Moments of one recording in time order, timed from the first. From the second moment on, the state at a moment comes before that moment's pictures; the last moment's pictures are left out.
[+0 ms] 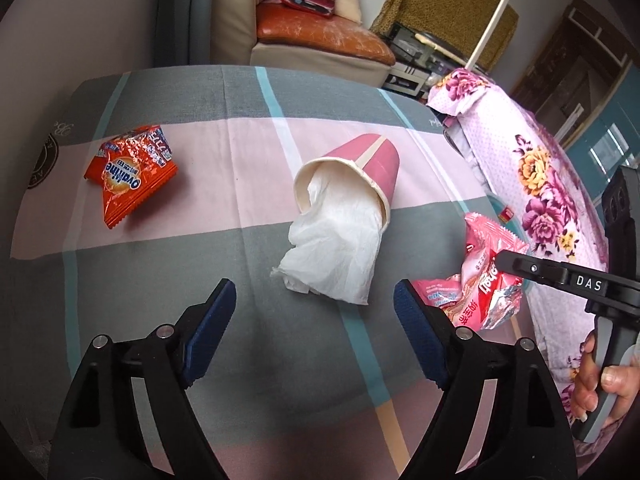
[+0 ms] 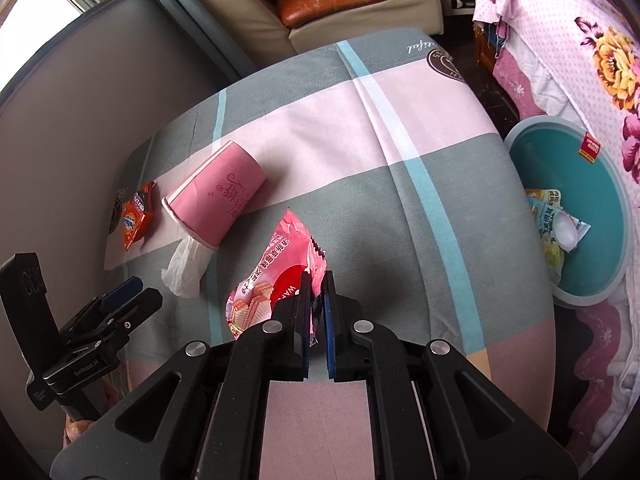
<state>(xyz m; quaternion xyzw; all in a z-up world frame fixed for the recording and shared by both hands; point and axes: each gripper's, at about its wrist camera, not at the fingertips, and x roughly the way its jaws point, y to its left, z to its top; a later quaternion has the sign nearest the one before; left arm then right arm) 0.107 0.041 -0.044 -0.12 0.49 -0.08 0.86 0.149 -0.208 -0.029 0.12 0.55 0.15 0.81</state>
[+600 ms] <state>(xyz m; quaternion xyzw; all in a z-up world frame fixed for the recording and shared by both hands) 0.158 0.005 -0.081 -0.03 0.52 -0.10 0.85 0.165 -0.205 -0.037 0.12 0.56 0.15 0.80</state>
